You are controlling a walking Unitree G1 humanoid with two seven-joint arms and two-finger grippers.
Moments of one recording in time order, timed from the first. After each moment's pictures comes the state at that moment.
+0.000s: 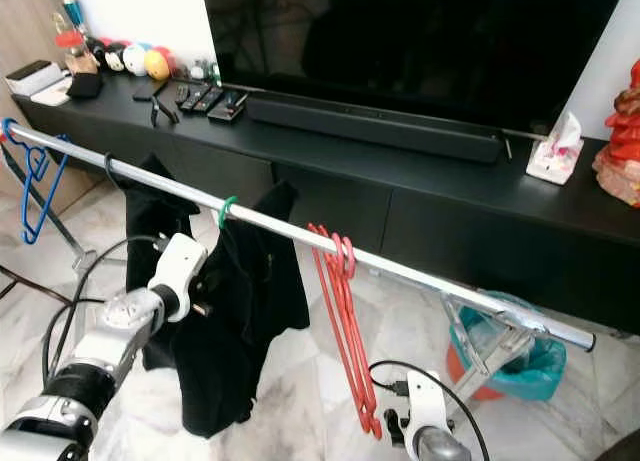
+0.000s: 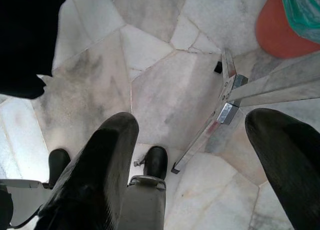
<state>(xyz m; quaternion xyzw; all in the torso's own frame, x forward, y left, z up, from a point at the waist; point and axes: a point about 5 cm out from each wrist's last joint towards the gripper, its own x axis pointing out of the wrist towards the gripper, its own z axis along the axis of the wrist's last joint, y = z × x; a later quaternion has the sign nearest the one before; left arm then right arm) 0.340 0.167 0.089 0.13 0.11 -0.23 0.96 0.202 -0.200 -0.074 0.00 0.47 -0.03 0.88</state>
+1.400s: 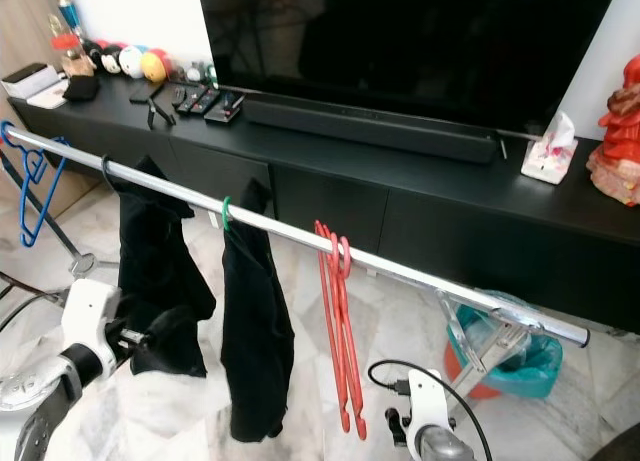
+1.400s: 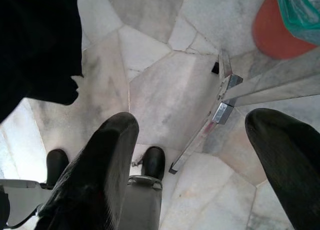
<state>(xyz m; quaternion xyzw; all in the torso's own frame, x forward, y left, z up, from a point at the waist) 0.244 0.239 0.079 0.00 0.14 -0.11 0.98 0.203 -0.203 -0.073 -0.01 0.47 -0.02 0.88</state>
